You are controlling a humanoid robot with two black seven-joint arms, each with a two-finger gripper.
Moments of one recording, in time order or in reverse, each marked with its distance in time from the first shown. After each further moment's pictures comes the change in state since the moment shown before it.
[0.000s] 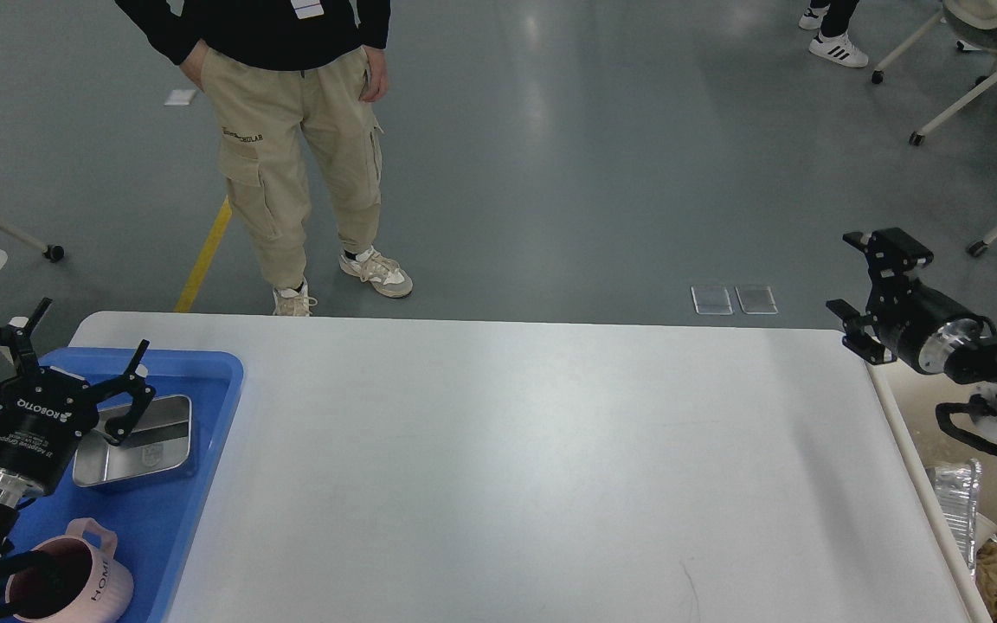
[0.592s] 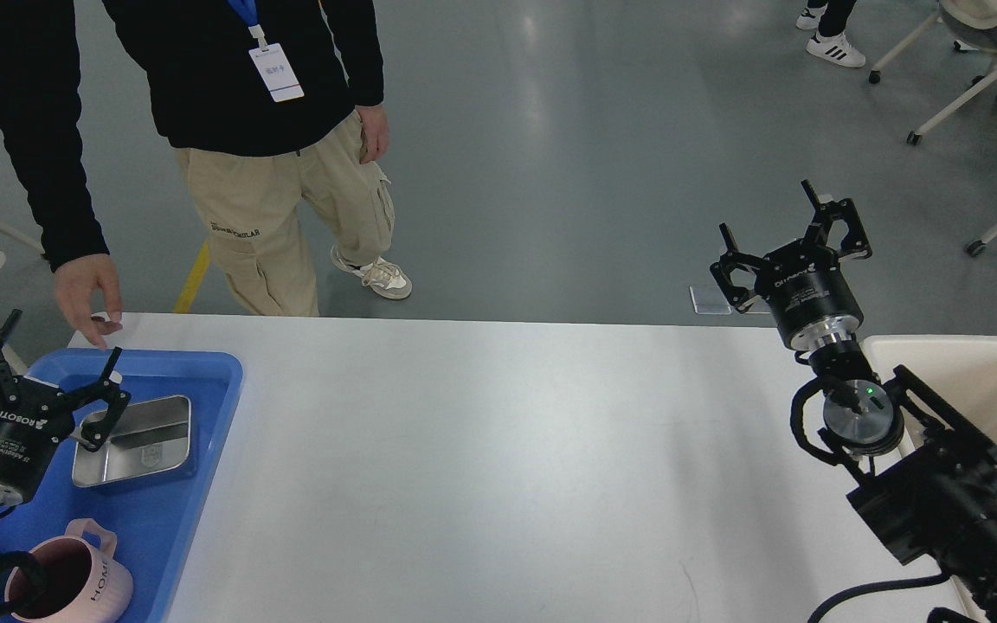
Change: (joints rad) left arm -0.020 0.000 -0.045 0.076 -0.011 0.005 0.003; right arm -0.216 0.375 0.602 0.060 0.124 0.105 -0.002
